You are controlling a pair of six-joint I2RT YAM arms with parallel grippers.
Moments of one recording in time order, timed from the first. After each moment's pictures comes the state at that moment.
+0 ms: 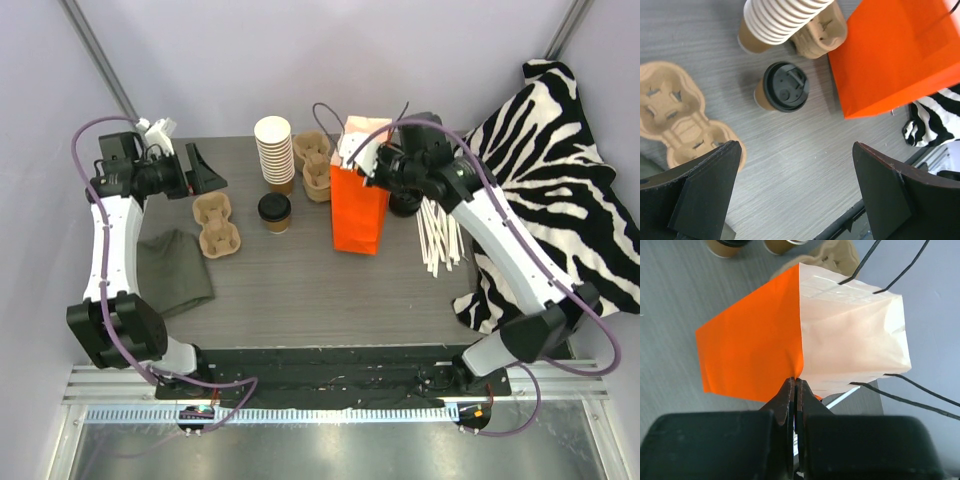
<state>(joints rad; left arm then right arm) 0.23 1.47 1.46 -0.73 0.79 -0.08 0.51 1.51 1.73 -0.81 -0.21 -0.86</state>
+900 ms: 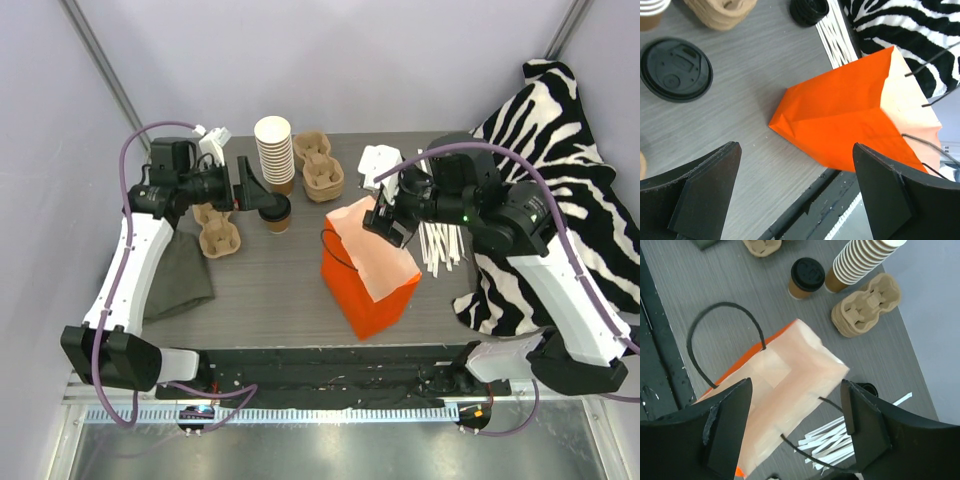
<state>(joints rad) -0.12 1.32 1.41 -0.71 0.72 -0.26 0.78 1.29 1.87 -1.12 -0.17 -0.51</state>
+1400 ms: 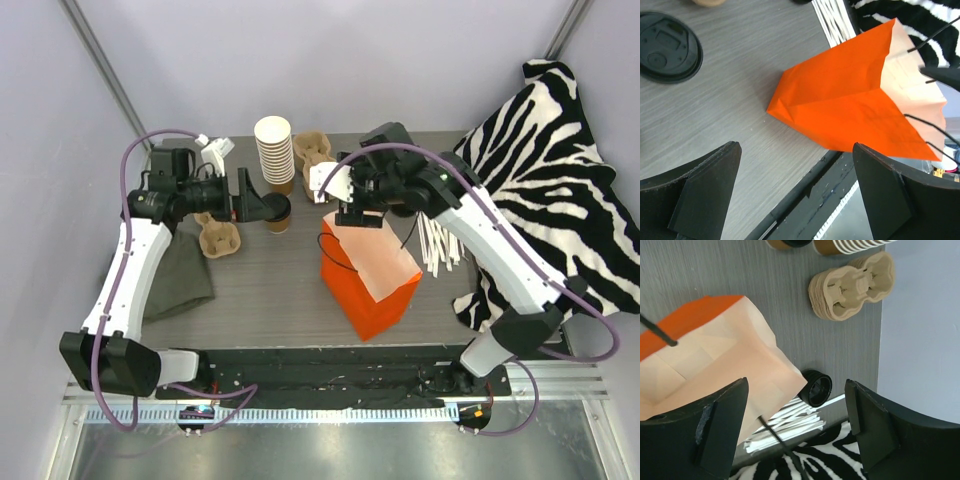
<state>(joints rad) -0.11 1.30 1.37 -0.78 0.77 -0.20 0.75 1.54 1.94 -1.14 -0.06 -0.88</state>
